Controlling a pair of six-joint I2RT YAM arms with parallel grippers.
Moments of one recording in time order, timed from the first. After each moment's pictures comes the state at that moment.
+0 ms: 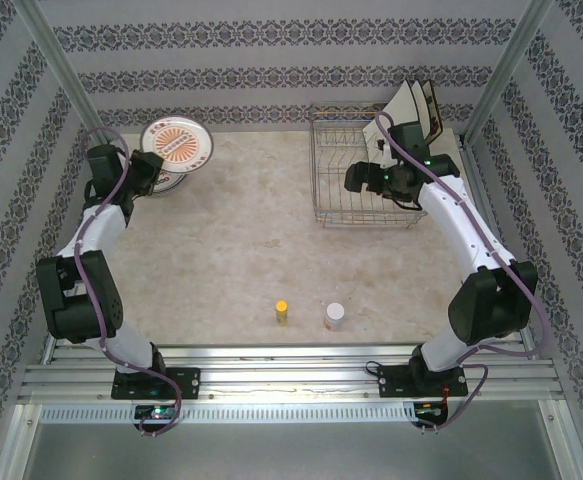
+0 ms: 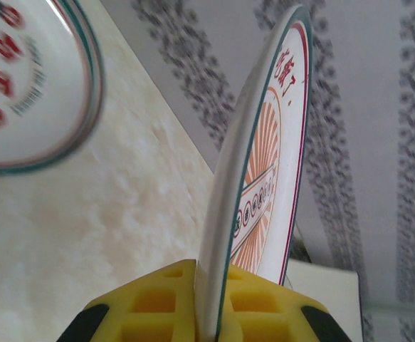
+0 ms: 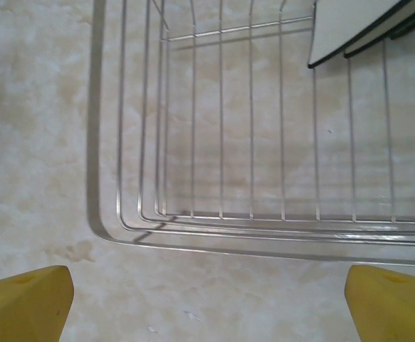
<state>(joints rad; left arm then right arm) 0.26 1.61 1.13 0.07 0.45 -1.03 0.19 1.59 1.51 -0.88 -0.14 0.33</state>
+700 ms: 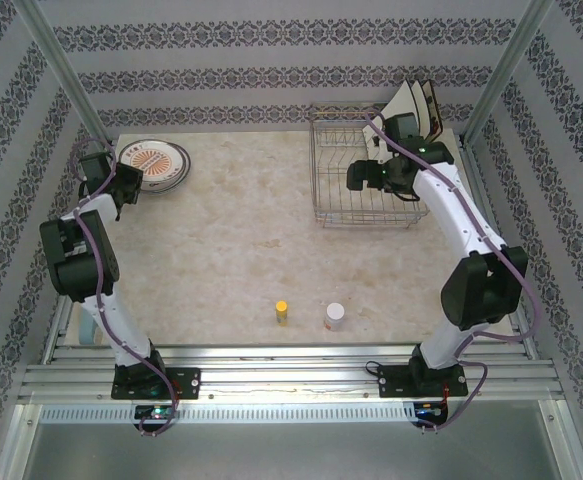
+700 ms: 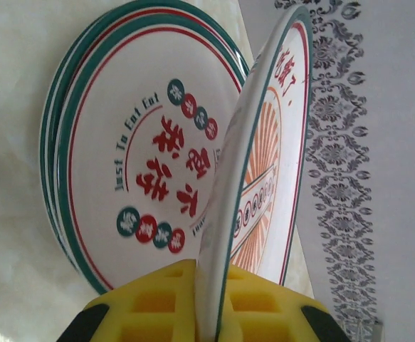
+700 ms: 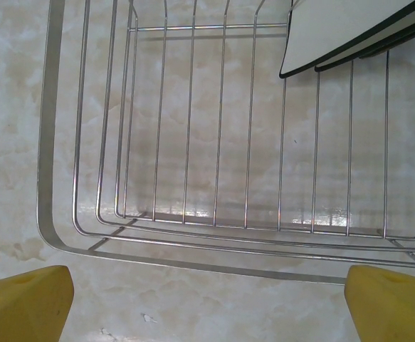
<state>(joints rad) 0.38 1.97 1.30 0.07 0.37 -1.04 0.19 1.70 1.64 -0.96 -0.07 0.23</state>
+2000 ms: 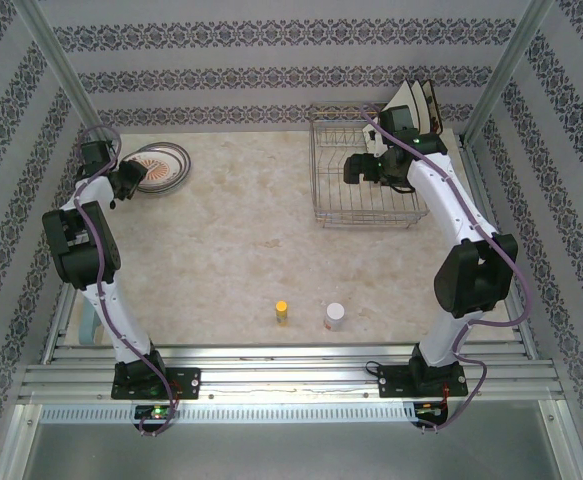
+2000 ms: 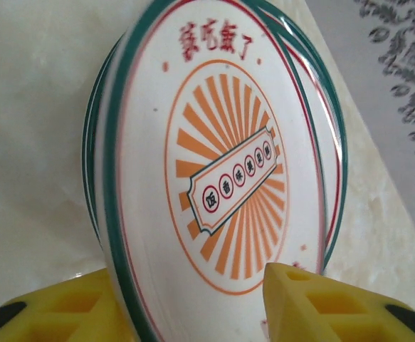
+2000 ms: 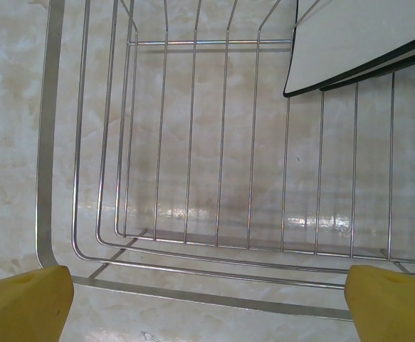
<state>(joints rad) 0.37 2.09 1.57 -0.31 0.31 -0.67 0.19 1.78 1.74 -0.99 -0.07 0.23</state>
